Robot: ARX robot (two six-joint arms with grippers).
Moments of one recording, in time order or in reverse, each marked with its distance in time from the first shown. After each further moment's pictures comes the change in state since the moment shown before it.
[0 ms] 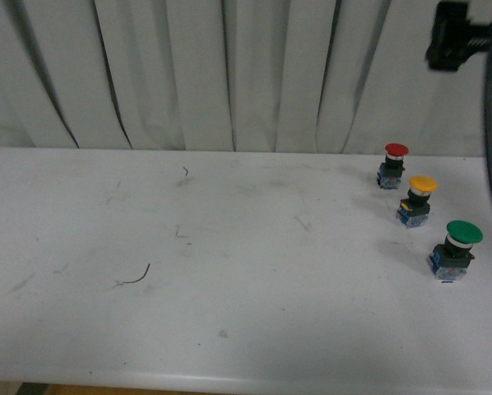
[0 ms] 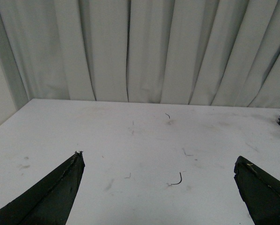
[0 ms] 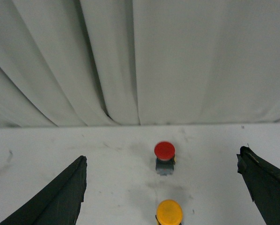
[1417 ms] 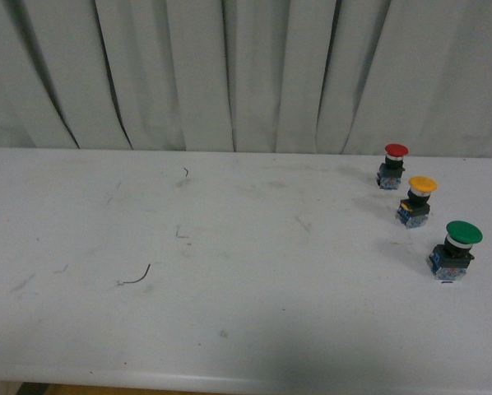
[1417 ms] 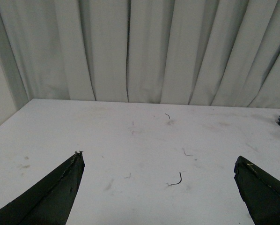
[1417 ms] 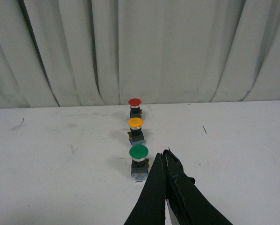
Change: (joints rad) left arm 0.000 0.000 0.000 0.000 0.000 0.000; right arm -0.058 -1.483 -1.255 0.084 0.030 -0.061
